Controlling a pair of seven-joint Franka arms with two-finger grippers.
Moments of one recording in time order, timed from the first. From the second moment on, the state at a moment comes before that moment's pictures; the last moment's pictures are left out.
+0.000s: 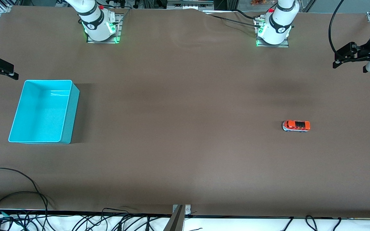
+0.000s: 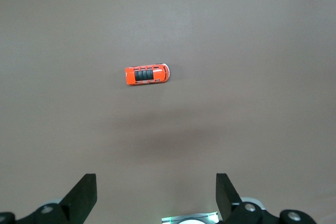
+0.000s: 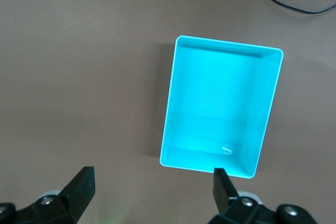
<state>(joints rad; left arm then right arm) 0.05 -0.03 -0.05 -1.54 0.01 1.43 0.15 0.03 0.06 -0.16 -1.53 0.03 1.54 -0.26</state>
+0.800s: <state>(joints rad) 0.05 -0.03 -0.05 -1.54 0.01 1.43 0.15 0.03 0.06 -0.16 -1.53 0.03 1.54 -0.26</state>
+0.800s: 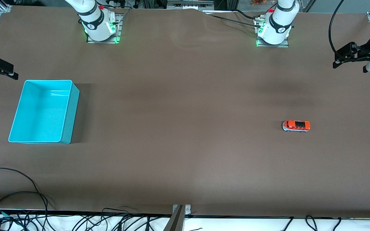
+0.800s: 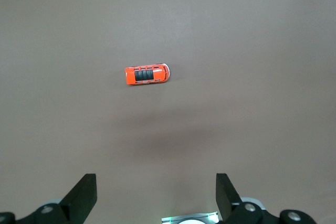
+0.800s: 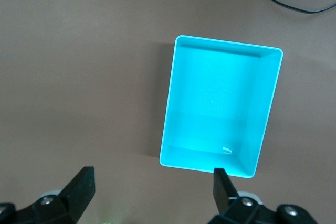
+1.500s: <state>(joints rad) 0.06 0.04 -0.05 -1.55 0.05 1.43 0.15 0.03 0.06 -0.16 -1.53 0.03 1.54 -0.26</state>
